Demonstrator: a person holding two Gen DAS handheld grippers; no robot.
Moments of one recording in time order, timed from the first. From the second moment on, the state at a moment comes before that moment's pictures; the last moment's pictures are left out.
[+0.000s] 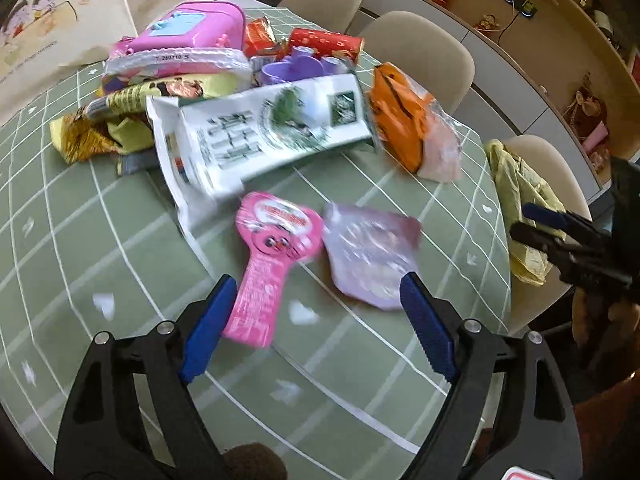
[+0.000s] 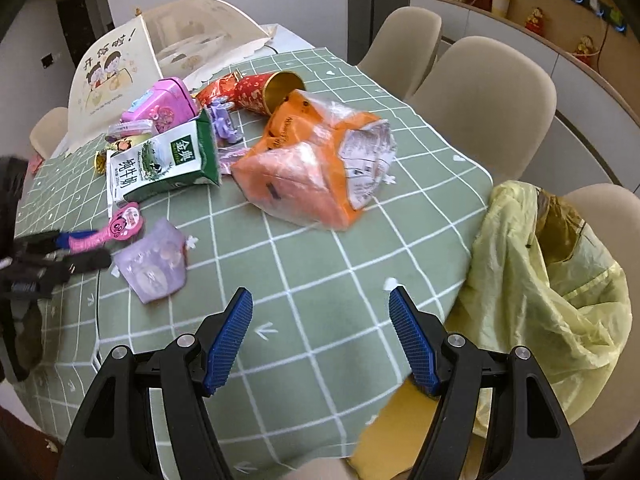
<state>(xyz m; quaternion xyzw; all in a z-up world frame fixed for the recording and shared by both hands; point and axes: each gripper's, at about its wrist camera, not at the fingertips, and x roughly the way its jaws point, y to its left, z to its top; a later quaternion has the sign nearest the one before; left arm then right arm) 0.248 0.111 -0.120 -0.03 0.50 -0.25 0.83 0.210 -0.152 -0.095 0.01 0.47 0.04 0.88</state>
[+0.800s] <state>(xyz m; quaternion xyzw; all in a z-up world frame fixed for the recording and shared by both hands) 0.258 0.117 -0.105 -0.03 0.53 -0.06 0.85 0.214 -0.120 -0.091 -0.01 0.45 0.22 0.86</state>
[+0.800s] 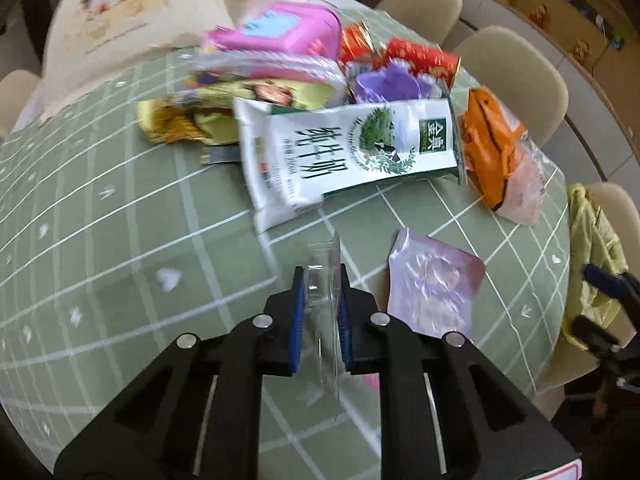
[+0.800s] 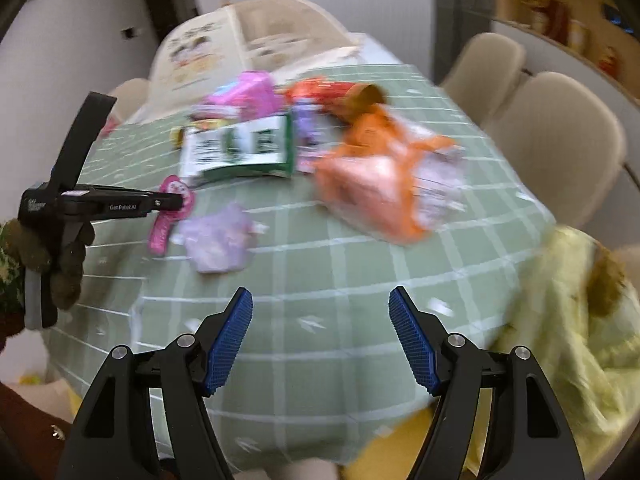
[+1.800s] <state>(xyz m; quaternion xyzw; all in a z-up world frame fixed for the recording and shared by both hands) 0.213 0.079 -0.035 -0.05 0.45 -0.04 0.89 0.247 -0.116 -0.048 -0.05 0.44 0.24 0.87</state>
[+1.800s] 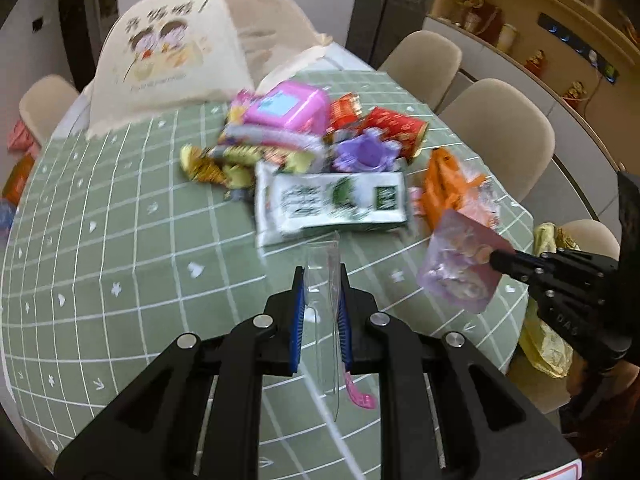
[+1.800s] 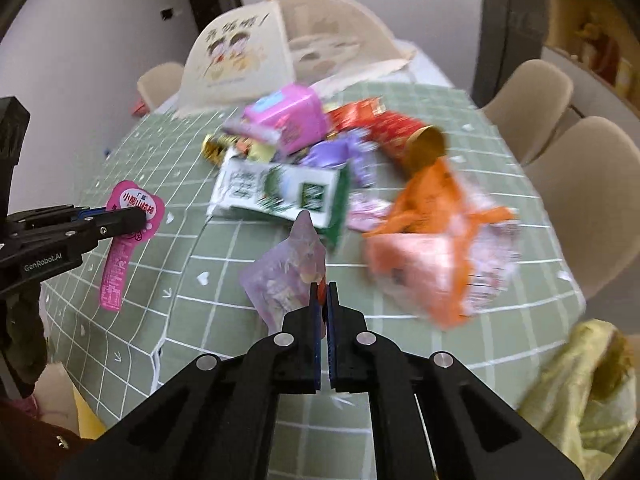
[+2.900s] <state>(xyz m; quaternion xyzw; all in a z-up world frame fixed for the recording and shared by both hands) 0.246 -0.272 -0.027 -0.05 0.45 -0.34 0.82 0.135 -0.451 -0.022 0.04 0.38 -0.04 0.92</state>
